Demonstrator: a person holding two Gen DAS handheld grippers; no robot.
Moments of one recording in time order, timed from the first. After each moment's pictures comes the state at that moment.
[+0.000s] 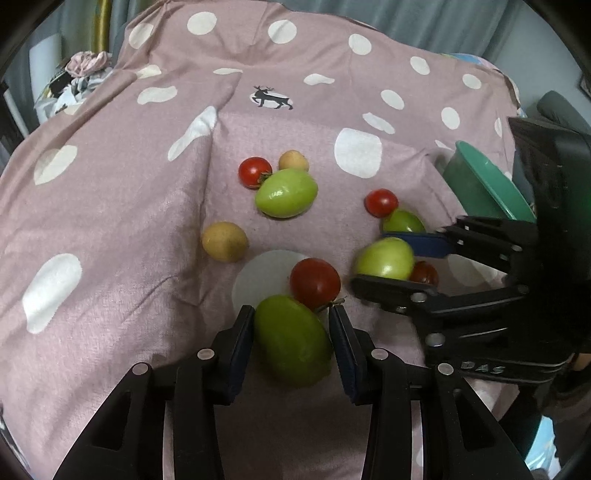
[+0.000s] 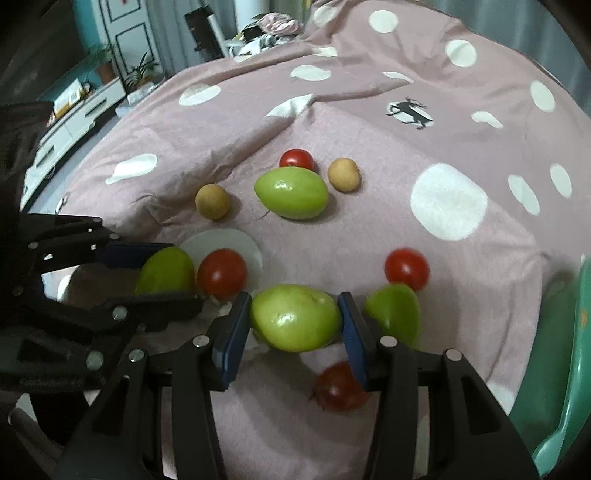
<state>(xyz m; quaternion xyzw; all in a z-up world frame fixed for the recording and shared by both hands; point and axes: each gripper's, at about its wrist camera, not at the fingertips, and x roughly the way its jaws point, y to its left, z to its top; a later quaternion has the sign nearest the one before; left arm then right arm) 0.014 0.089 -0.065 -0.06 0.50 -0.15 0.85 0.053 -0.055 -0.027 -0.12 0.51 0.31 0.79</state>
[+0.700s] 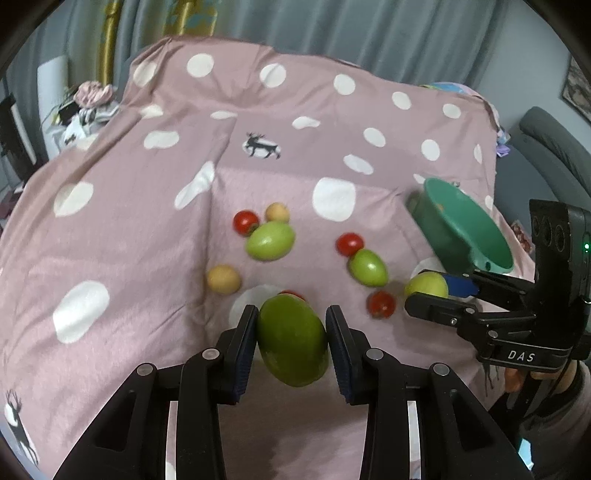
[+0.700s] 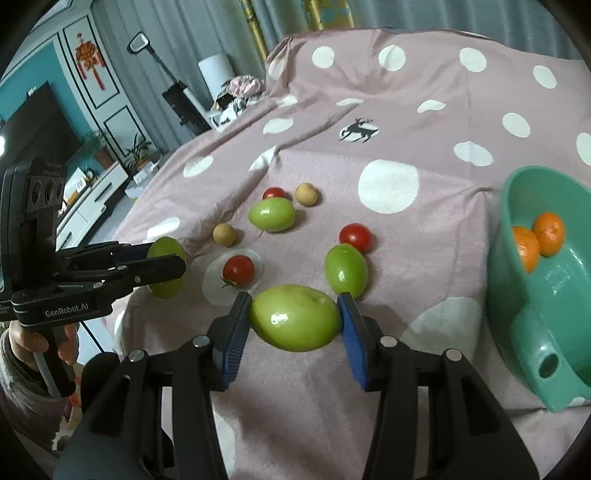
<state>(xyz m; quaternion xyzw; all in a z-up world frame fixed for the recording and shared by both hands) -0.003 0.089 -0.016 -0.07 0.44 -0.16 0.88 0.018 -0.123 0.010 0.03 0.46 0.30 0.83</state>
